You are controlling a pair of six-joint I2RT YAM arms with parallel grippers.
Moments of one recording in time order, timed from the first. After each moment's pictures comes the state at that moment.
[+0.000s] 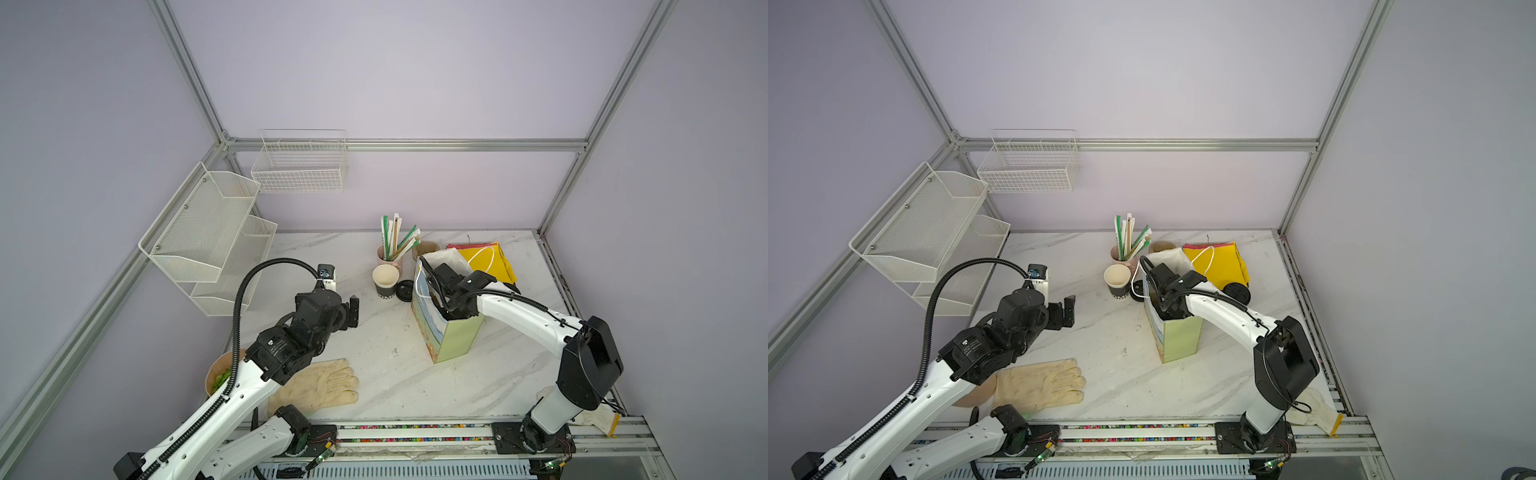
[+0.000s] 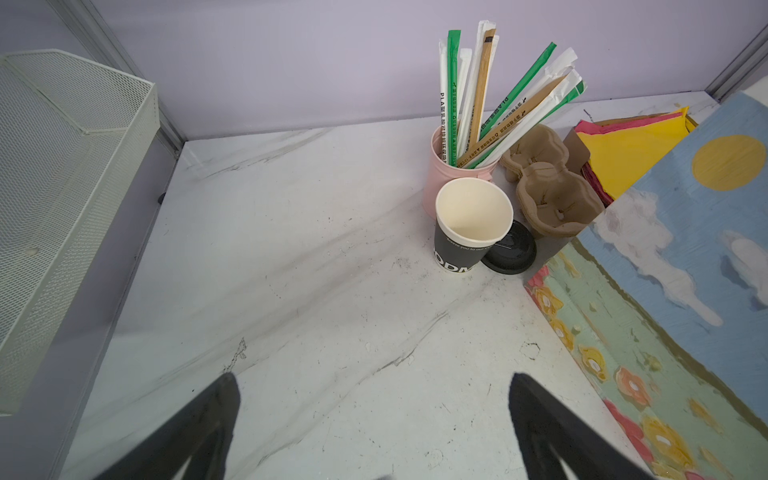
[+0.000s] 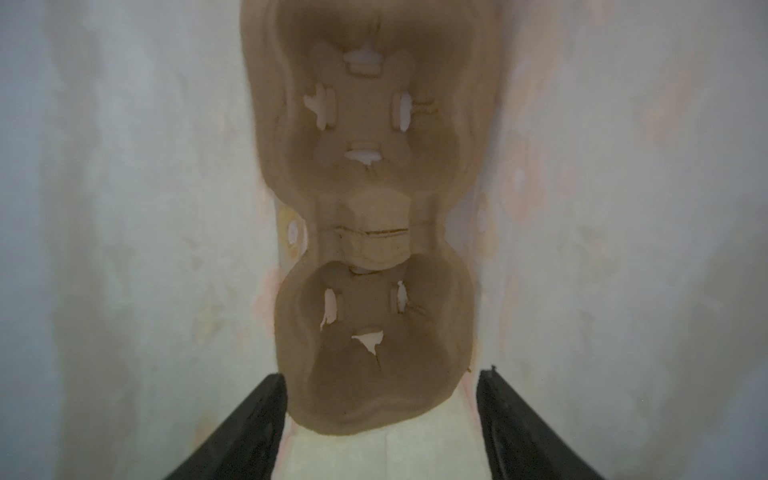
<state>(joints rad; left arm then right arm) -0.65 0.89 1.00 -0.72 -0.53 -0.30 0.70 1.65 1.32 -1.02 0.05 0.37</state>
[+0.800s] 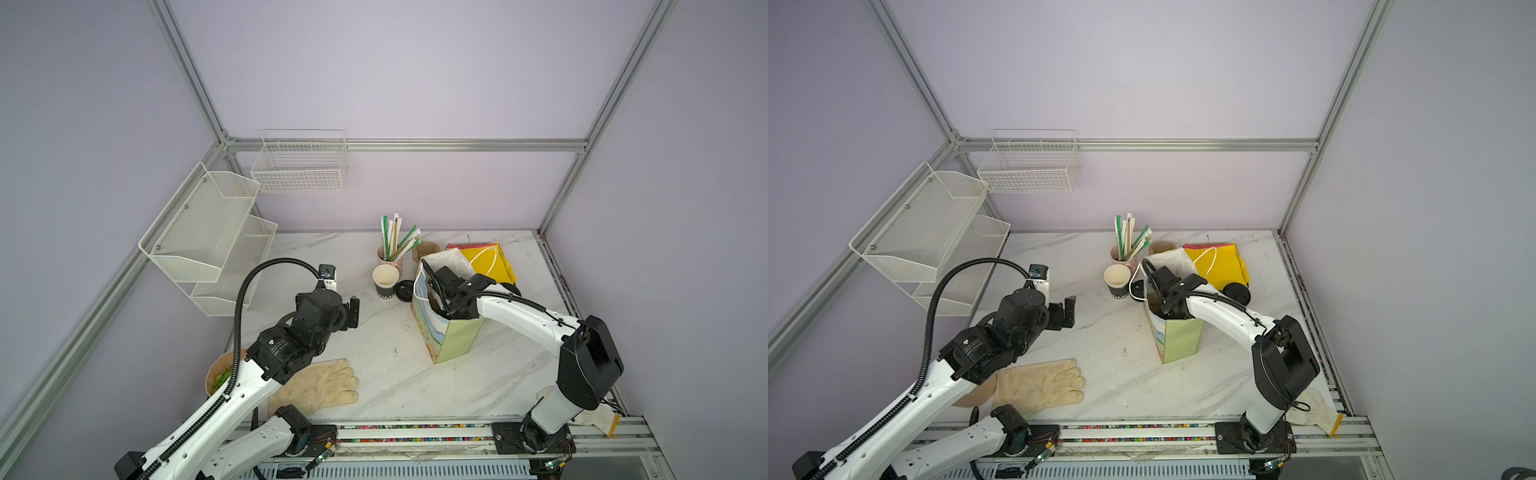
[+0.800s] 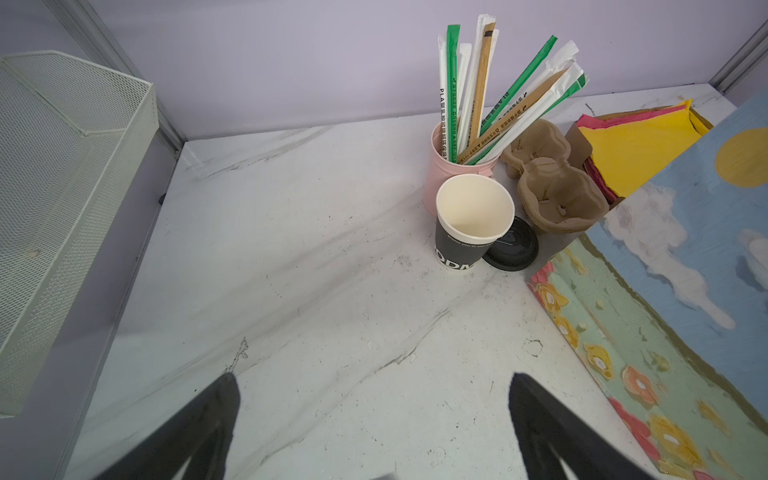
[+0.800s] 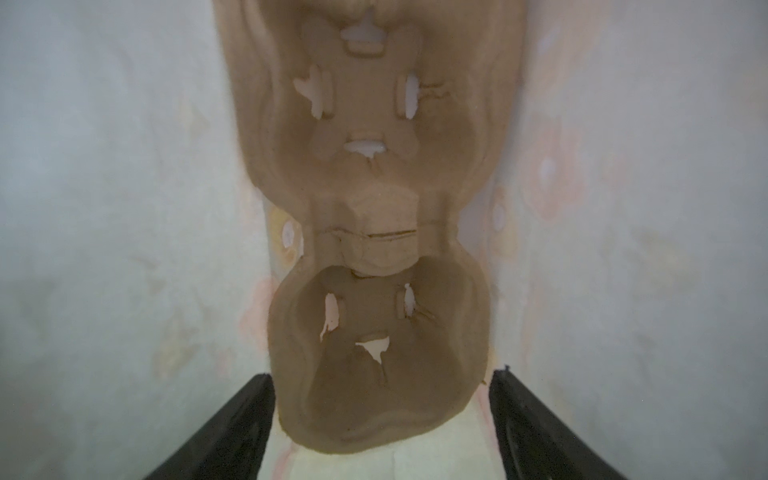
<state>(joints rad) -0.65 0.89 1.00 -0.73 -0.53 -0.29 0.68 1.65 1.28 -0.99 0.02 0.37</state>
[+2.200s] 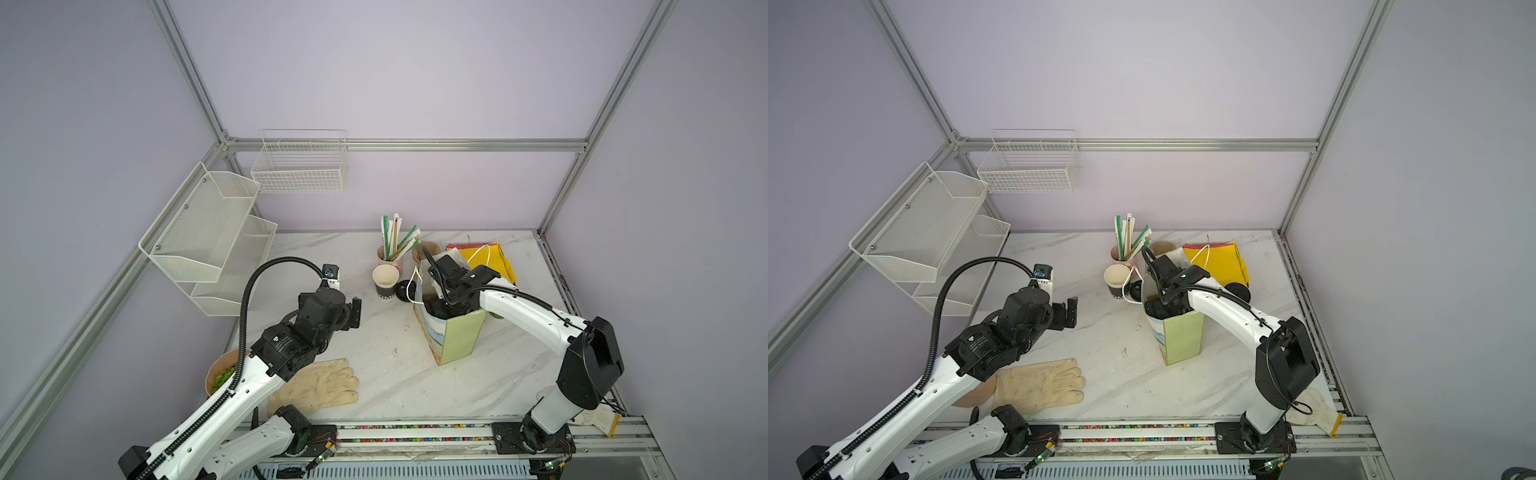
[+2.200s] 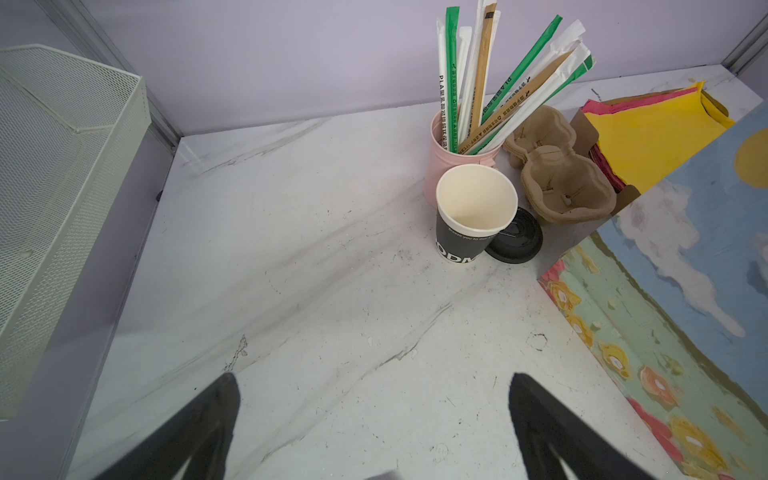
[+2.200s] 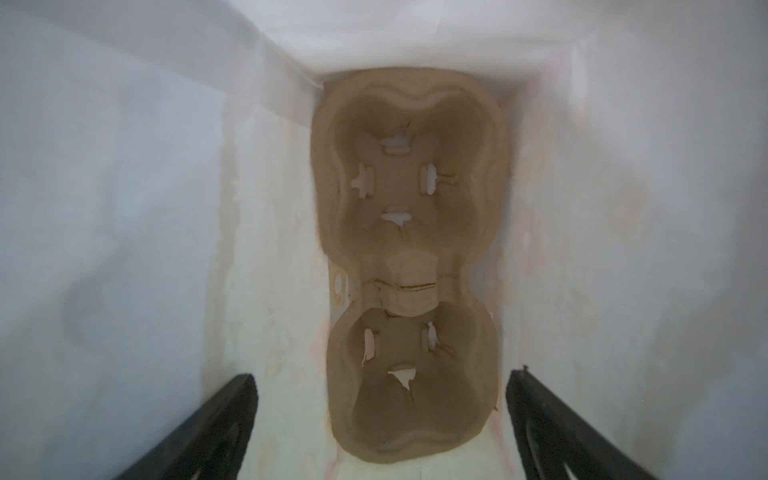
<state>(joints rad) -0.65 0.92 1.00 -0.73 -0.52 -0.29 0.68 1.65 1.38 -1.00 0.02 0.38</state>
